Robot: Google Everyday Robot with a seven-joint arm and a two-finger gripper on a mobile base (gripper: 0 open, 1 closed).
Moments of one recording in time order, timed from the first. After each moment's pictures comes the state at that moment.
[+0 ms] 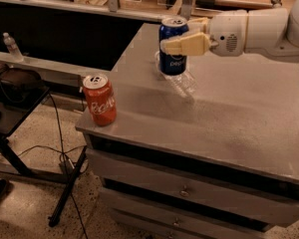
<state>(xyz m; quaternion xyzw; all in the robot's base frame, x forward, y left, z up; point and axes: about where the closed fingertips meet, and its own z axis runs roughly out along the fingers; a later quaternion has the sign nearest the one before) 0.593 -0.070 0.993 -0.45 0.63 0.37 0.52</state>
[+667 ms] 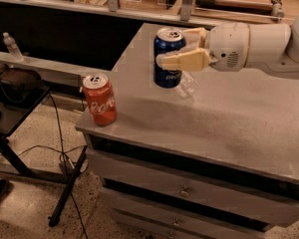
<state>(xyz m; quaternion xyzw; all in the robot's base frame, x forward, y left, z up) 0.546 -0.054 0.990 -0.48 0.58 0.38 0.53</state>
